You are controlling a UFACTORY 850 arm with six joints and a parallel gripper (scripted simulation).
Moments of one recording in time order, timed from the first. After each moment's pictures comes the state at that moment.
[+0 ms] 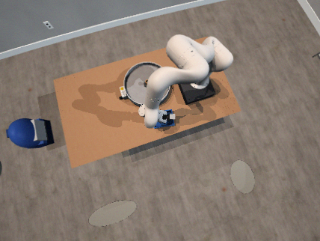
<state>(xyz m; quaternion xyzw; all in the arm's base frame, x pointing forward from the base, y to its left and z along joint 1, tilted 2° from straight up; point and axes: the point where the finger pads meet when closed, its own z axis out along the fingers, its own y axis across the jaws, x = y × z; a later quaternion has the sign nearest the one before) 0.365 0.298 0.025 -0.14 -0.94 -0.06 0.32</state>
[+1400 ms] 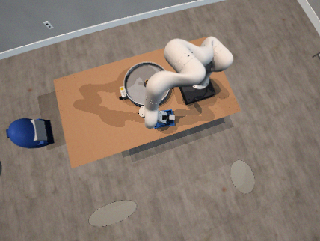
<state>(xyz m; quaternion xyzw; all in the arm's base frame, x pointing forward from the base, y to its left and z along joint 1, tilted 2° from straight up) 0.366 0.298 0.001 -0.14 -0.94 -0.06 0.32</state>
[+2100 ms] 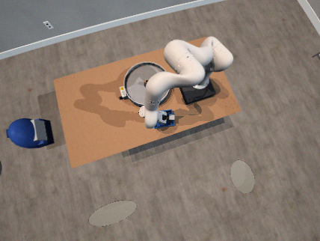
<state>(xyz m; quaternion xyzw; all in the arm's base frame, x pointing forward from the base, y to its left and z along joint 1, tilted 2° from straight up) 0.366 0.298 -0.004 -0.14 -0.94 -0.06 0.32</state>
